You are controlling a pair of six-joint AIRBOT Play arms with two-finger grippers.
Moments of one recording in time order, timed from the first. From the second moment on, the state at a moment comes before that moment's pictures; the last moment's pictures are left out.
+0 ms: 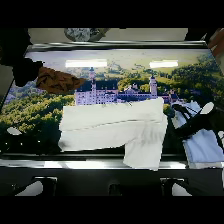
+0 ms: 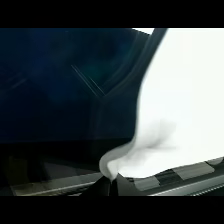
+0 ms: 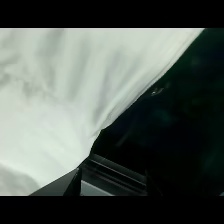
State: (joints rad) left arm 0.41 -1.22 0.53 1.07 -1.26 -1.26; right arm -0.31 -1.28 0.92 -1.33 1.46 0.93
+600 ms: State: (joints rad) left arm 0.41 -1.22 0.53 1.08 -1.26 -1.24; right arm -0.31 -1.22 0.64 -1.20 1.37 0.88
